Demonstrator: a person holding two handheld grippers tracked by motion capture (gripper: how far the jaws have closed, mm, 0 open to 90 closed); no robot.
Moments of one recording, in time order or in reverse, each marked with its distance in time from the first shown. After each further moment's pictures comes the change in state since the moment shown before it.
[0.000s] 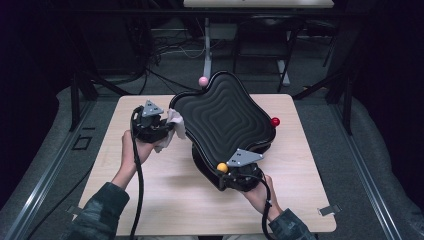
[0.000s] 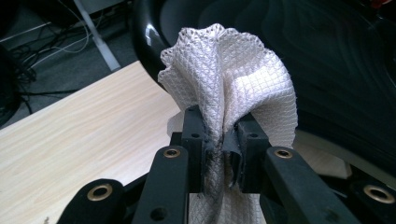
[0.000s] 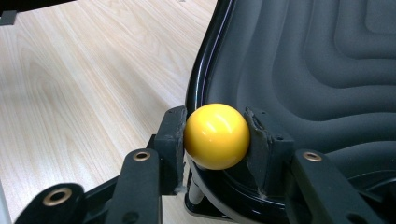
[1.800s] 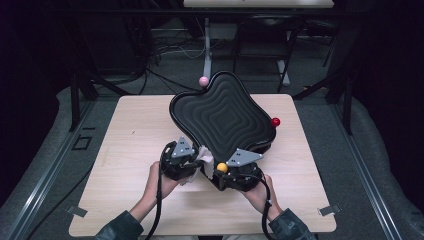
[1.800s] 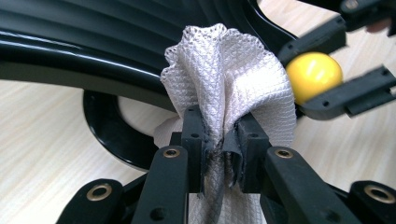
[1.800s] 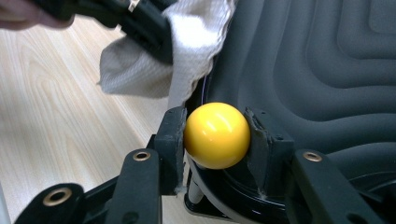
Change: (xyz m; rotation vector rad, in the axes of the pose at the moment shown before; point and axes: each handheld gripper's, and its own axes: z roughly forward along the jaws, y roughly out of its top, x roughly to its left) left arm -0.095 -0.047 0.017 0.031 -0.249 0.115; right arm -0.001 0.000 0.000 0.017 0.003 -0.007
